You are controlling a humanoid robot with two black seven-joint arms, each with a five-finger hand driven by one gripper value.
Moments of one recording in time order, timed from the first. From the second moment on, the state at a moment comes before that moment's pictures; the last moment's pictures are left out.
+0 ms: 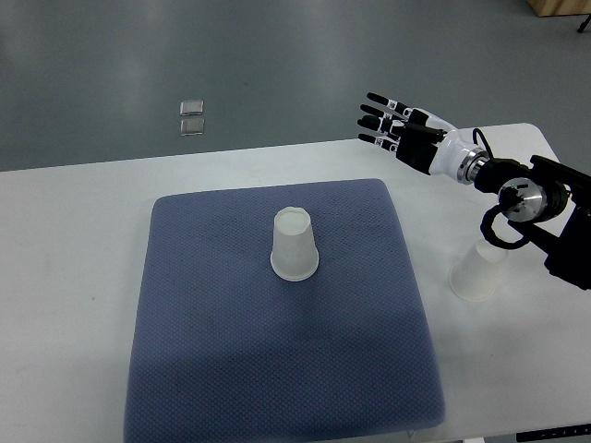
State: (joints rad) left arm 0.05 0.00 -0.20 -0.13 0.12 -0.18 0.06; right arm 0.88 -0.34 0.44 0.79 0.11 0.31 0.11
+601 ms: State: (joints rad) left arm 0.05 0.00 -0.20 -0.12 0.12 -0.18 0.06; right arm 0.88 -0.35 0.45 0.79 0.11 0.30 0.10
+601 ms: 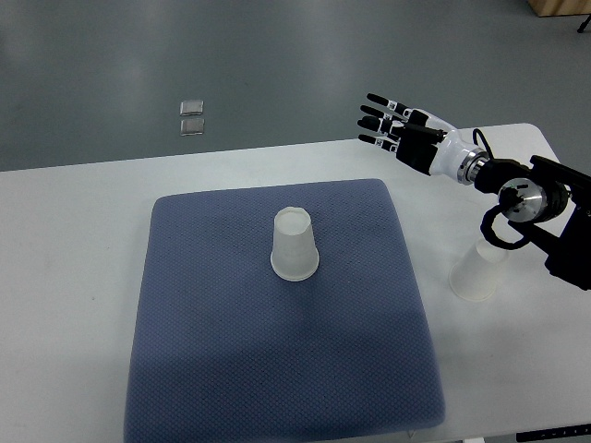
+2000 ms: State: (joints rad) left arm 0.05 0.00 -0.20 -0.12 0.12 -0.18 0.06; right arm 0.91 -0.75 0.43 1.00 -1.04 0.53 0.22
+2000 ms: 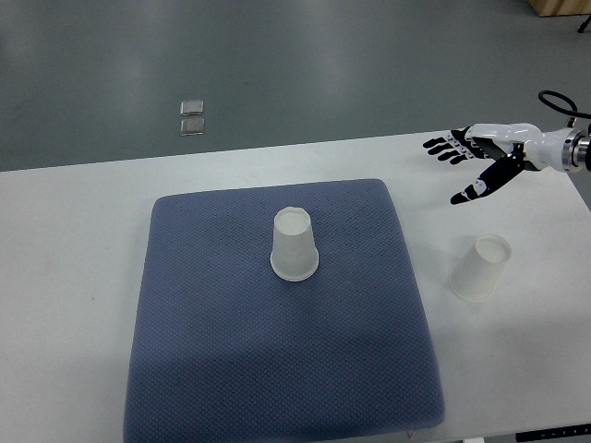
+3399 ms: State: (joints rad) left arm 0.05 0.00 -0.20 -0.12 0.12 -0.18 0.06; right arm 0.81 -0.86 0.20 1.17 -1.49 0.24 0.29
